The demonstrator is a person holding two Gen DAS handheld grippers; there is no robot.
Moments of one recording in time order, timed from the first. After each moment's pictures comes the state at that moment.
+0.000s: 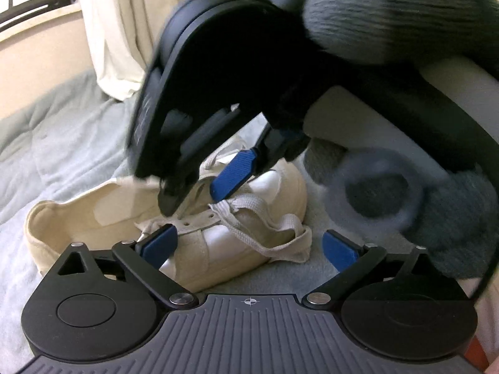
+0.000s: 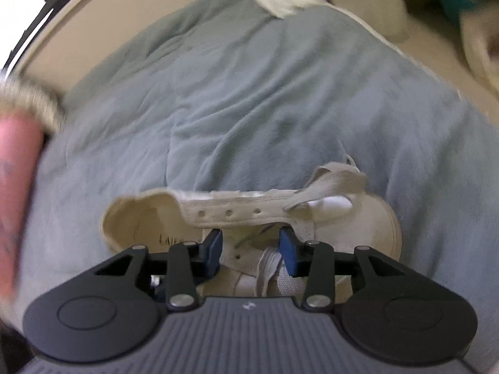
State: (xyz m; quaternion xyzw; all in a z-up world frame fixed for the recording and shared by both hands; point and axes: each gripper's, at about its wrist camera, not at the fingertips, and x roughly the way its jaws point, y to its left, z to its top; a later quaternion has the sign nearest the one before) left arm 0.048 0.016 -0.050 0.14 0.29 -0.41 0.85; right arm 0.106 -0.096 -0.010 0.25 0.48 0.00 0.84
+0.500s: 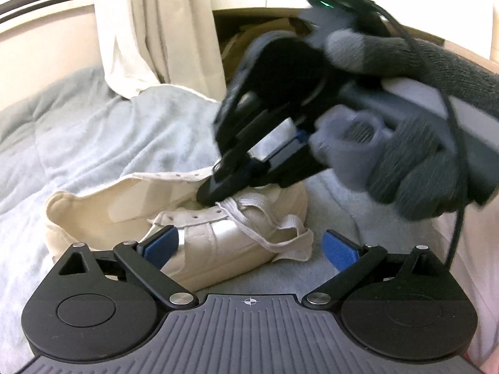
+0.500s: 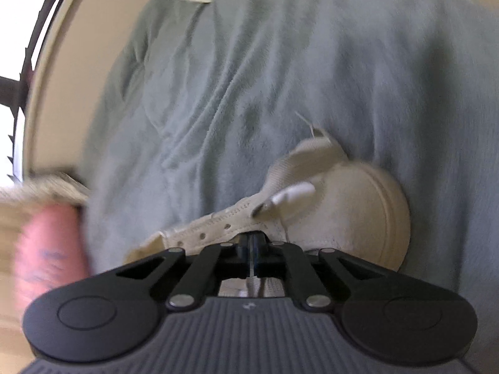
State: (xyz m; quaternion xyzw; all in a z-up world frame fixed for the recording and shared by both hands) left arm 0.067 0.031 -0.045 0.12 0.29 -0.41 0.85; right arm 0.110 -0.163 -0.057 0.48 0.48 0.04 0.73
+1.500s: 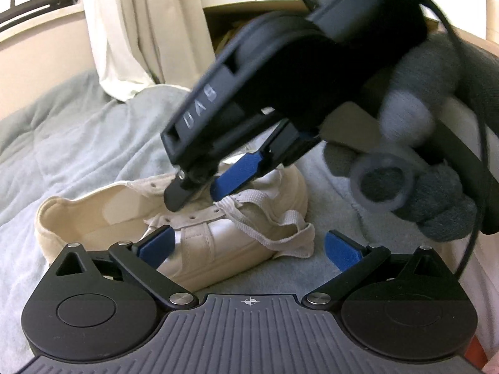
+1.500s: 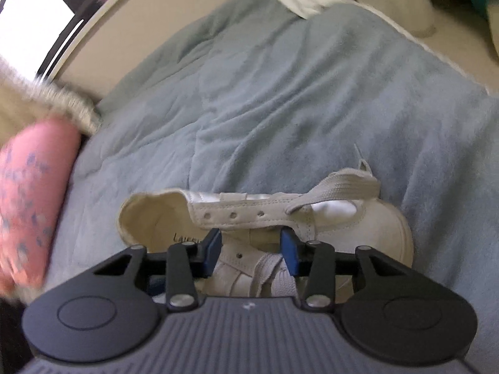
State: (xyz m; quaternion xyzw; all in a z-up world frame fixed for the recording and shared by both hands) left arm 0.110 0.032 -0.052 0.15 0.28 -0.41 0.86; right arm 0.114 -0.117 -0.020 0.29 0.46 0.09 0.84
